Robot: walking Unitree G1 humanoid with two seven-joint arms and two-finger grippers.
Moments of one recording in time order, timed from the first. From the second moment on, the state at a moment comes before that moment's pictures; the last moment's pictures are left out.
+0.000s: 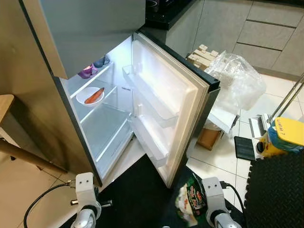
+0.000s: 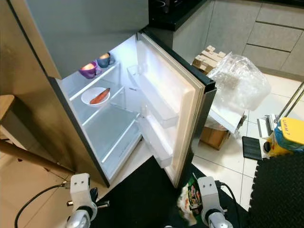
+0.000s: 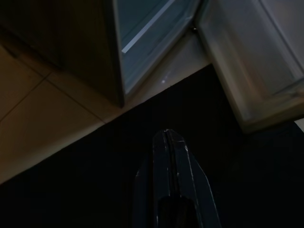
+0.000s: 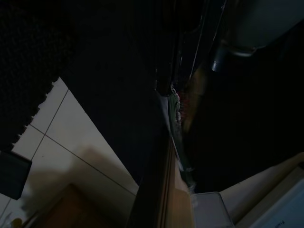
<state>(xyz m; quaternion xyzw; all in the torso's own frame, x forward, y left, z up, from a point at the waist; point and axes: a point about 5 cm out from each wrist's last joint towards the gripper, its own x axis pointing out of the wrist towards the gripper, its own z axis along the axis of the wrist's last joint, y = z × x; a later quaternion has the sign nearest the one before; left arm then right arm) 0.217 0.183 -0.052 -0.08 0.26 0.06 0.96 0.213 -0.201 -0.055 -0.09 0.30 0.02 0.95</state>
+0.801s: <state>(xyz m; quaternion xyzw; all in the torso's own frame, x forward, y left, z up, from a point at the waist) 0.279 0.177 -0.004 -0.04 0.16 0.01 0.99 0.216 -0.212 -0.051 -0.09 0.29 0.01 0.95</state>
